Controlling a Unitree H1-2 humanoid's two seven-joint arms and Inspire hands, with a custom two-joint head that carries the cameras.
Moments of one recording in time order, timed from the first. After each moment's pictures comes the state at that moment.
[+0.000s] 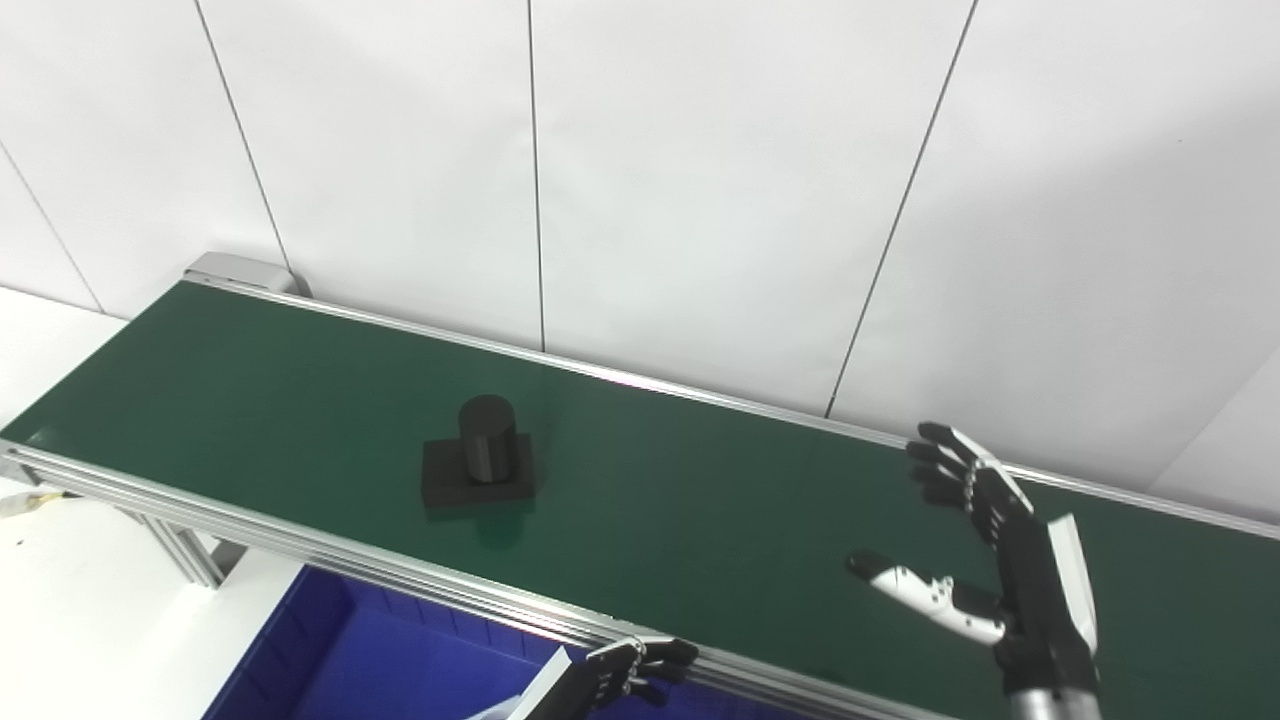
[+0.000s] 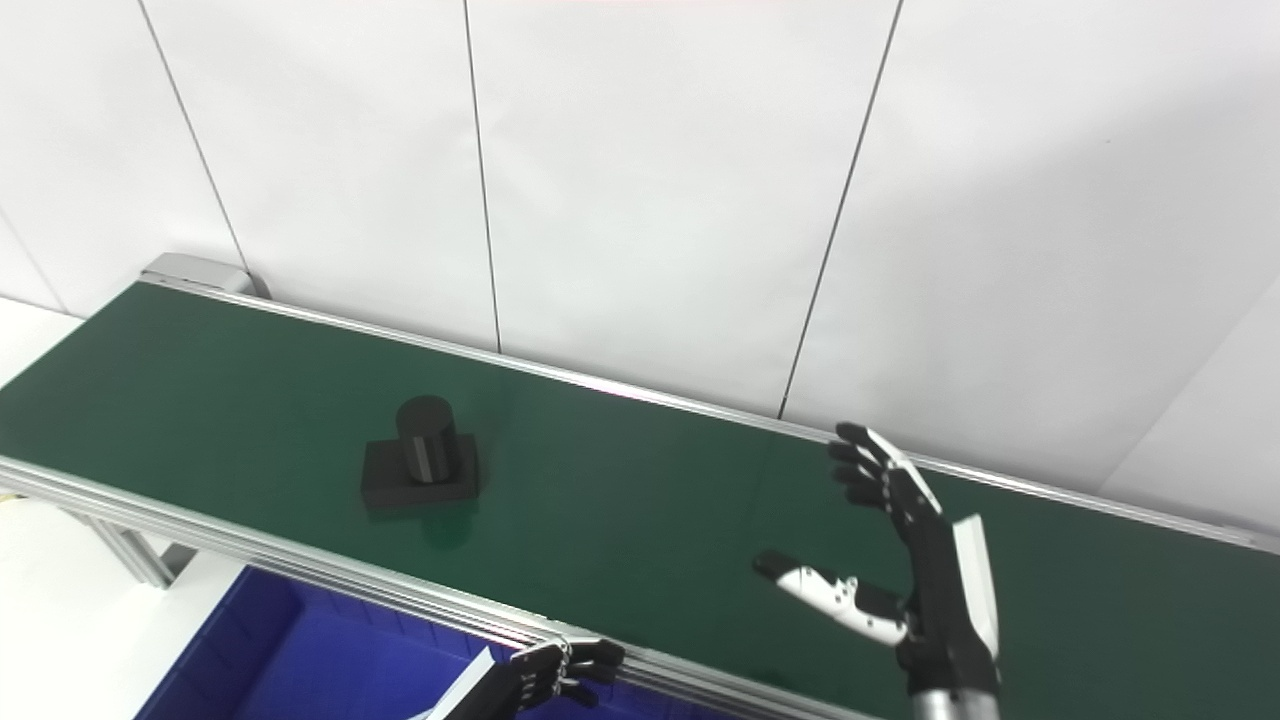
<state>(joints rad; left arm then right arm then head) 0.16 0.13 -0.41 0.26 0.07 -0.43 -0.06 -0.02 -0.12 0.08 -0.27 -0.30 -0.01 0.00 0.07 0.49</state>
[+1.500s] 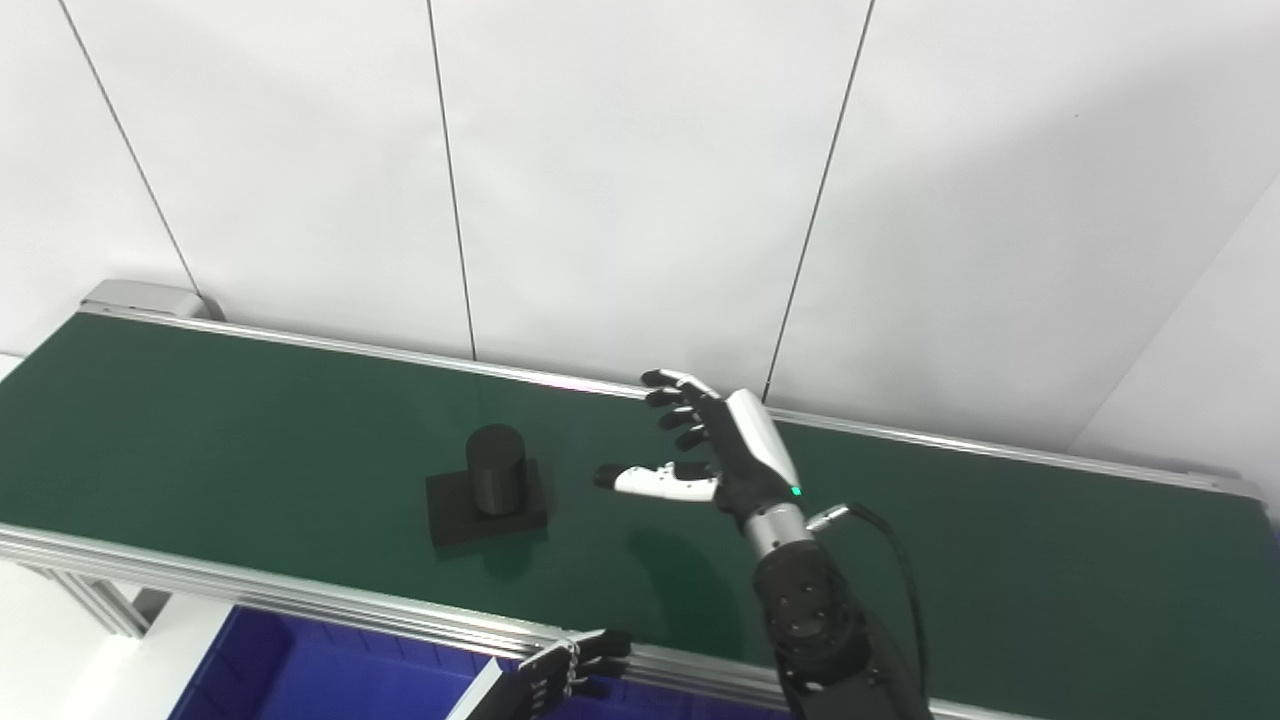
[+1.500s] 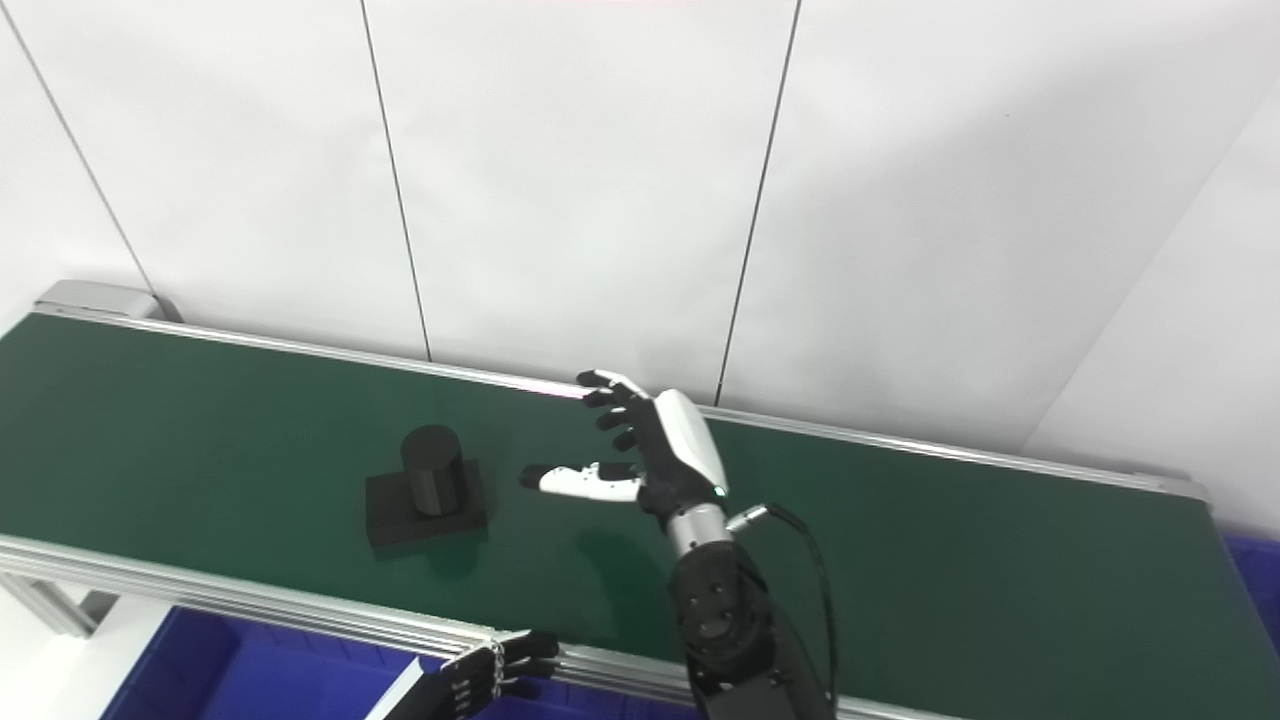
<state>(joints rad) 0.17 0.14 -0.30 0.23 0.01 -0.43 -0.26 -0.41 0.03 0.28 0.24 -0.54 0.18 0.02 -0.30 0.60</state>
